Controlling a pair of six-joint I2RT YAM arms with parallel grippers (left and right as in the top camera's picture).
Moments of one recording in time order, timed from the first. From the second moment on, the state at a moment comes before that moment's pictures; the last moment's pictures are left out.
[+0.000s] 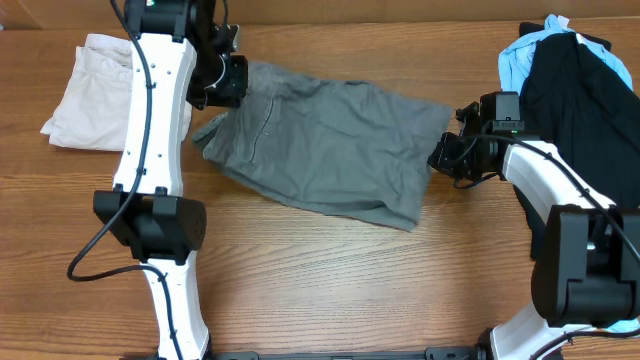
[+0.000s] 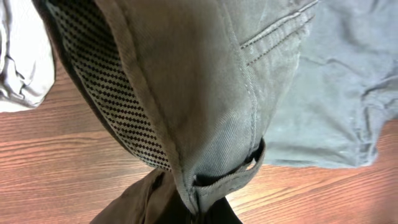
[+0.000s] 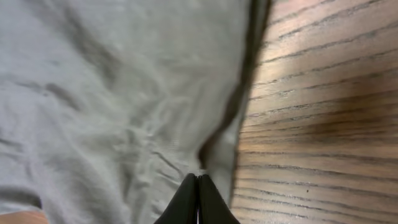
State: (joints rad) left arm -0.10 2.24 2.52 -1.69 0.18 -0.08; right arm -0.02 1.82 1.12 -0.54 -0.42 0.32
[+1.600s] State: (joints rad) left arm -0.62 2.46 2.53 -1.23 0.30 -0.26; right arm 0.02 1.94 1.12 -0.49 -0.43 0.38
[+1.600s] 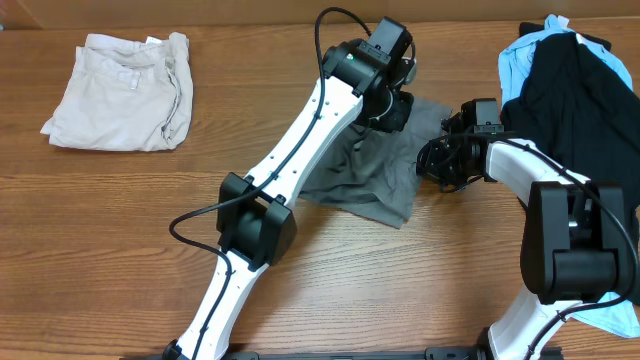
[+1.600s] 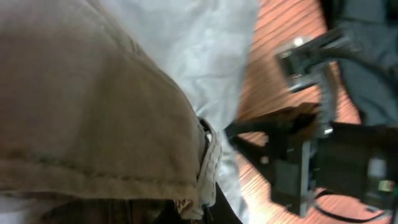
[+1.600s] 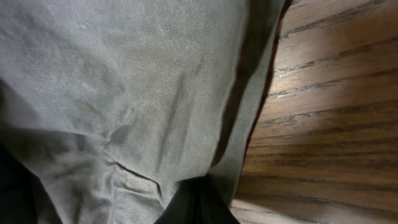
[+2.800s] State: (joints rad) left arm -0.59 2.46 2.53 -1.29 0.50 -0.15; right arm -0.20 1.83 1.32 -0.76 -0.46 0.36
